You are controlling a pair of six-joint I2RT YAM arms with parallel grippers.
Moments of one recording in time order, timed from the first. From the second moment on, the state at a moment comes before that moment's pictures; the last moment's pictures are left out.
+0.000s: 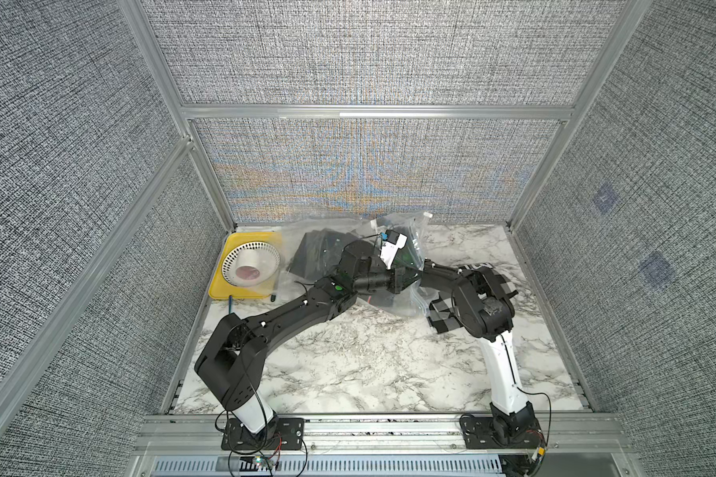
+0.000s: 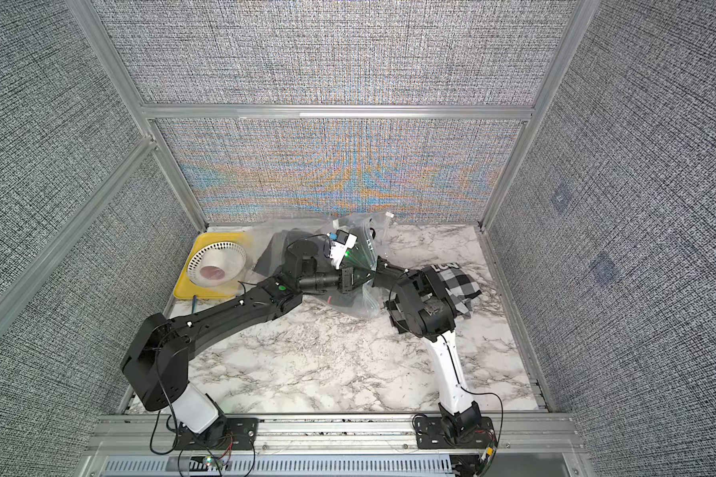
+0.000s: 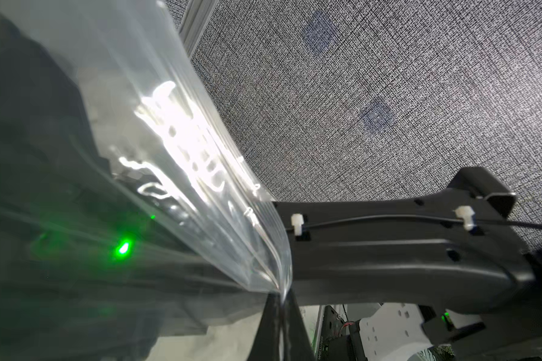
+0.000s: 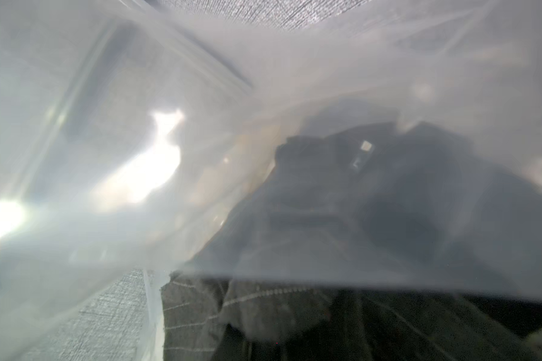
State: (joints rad) left arm -0.78 1.64 1.19 0.23 0.61 -0.60; right arm 0.51 2.31 1.64 0.43 -0.56 0.78
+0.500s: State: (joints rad) left arm -0.78 1.64 1.26 0.17 0.63 -0.56; right arm 0.52 2.49 2.01 0.14 -0.52 0.84
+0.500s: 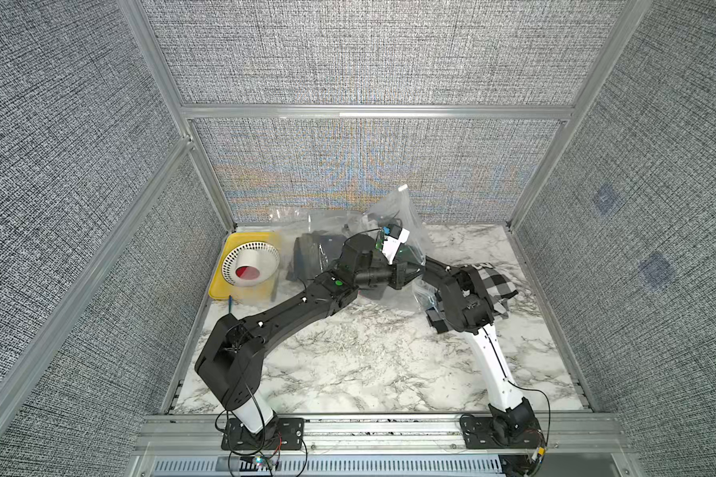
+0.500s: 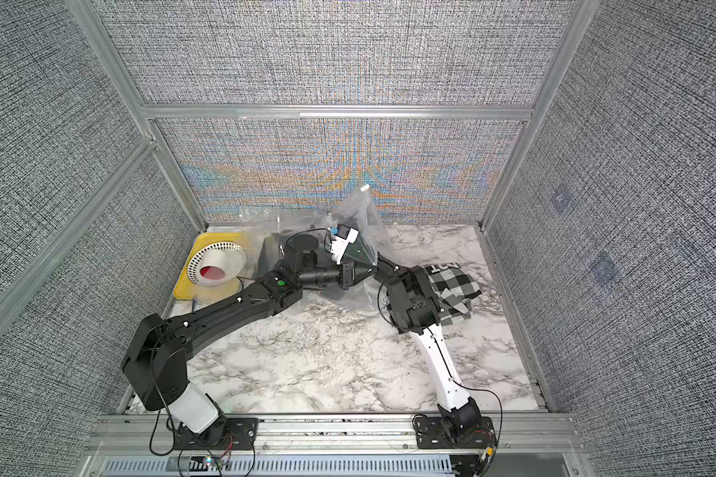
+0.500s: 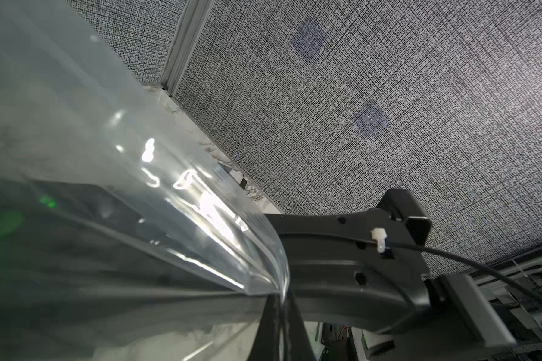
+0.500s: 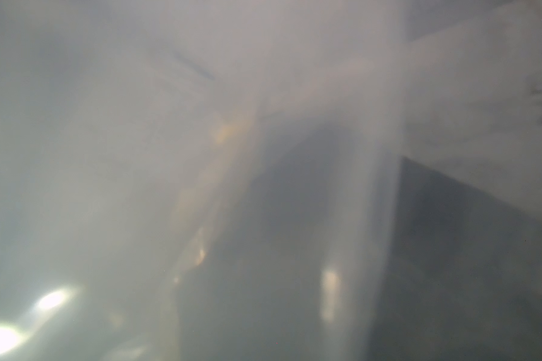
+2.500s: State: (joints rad) left arm -0.76 1.50 1.42 -0.15 0.47 -0.23; right arm 0.64 2.26 1.63 -0.16 -0.49 0.40
